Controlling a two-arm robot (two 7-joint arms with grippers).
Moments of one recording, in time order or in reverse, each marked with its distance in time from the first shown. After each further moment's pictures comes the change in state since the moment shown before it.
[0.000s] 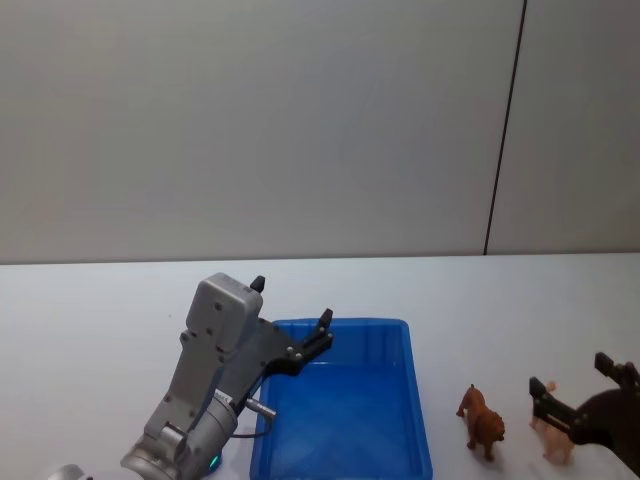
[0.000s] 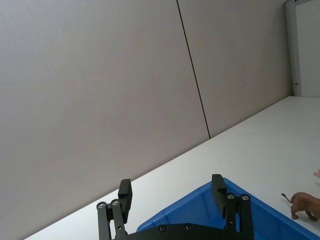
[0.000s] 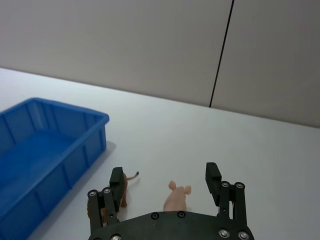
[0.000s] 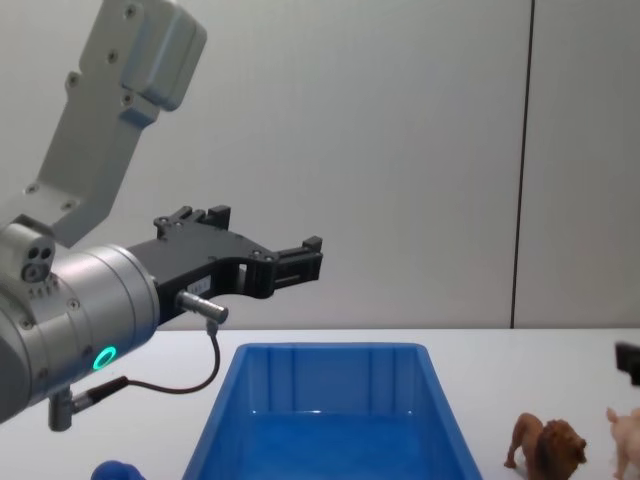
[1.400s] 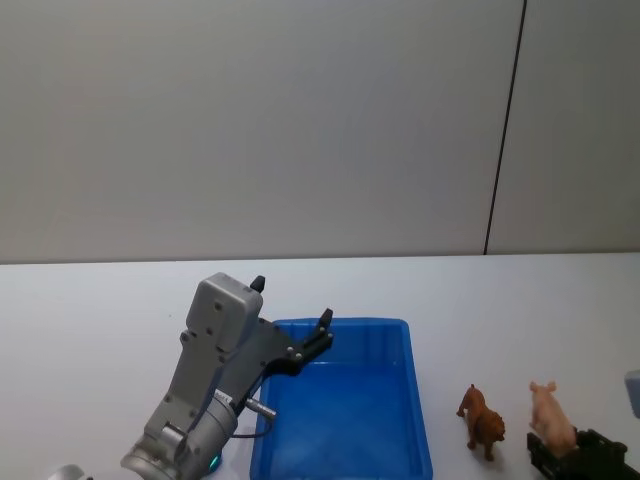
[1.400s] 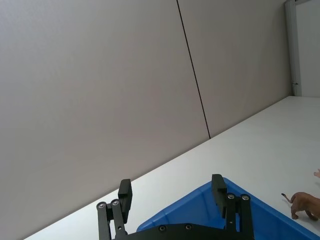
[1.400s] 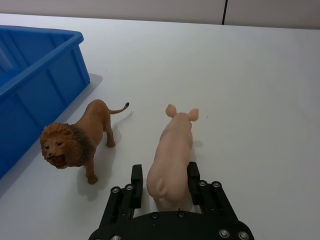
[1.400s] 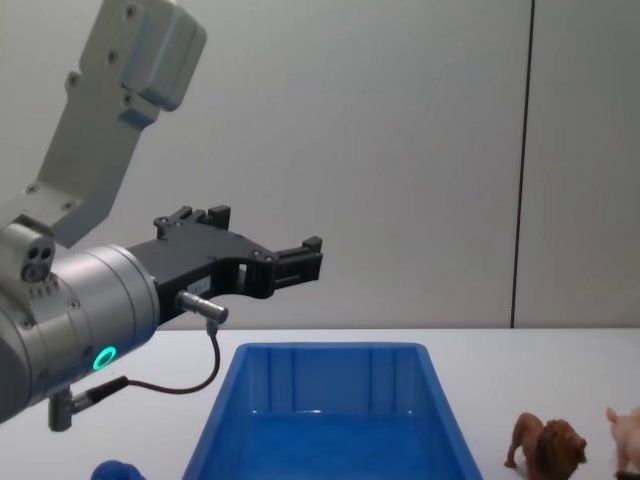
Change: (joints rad) left arm 0.000 0.000 0.000 0.000 0.000 0.000 0.000; right arm 0.099 -0.058 -0.026 0.261 0.031 0.105 0.081
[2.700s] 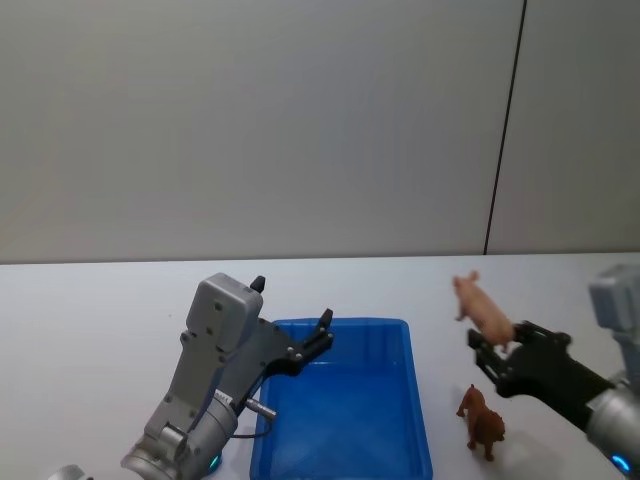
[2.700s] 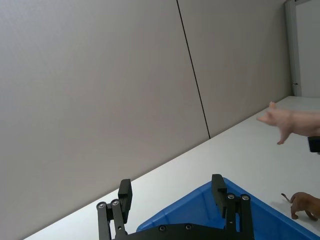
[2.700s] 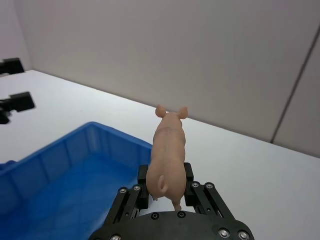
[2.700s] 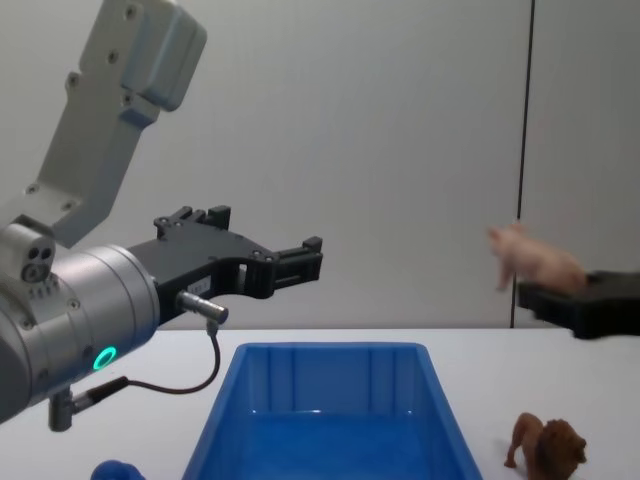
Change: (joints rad) left arm 0.000 0.000 0.000 0.000 0.000 0.000 0.000; right arm 0.109 -0.036 -0.023 -0.152 -0.085 -0.037 0.146
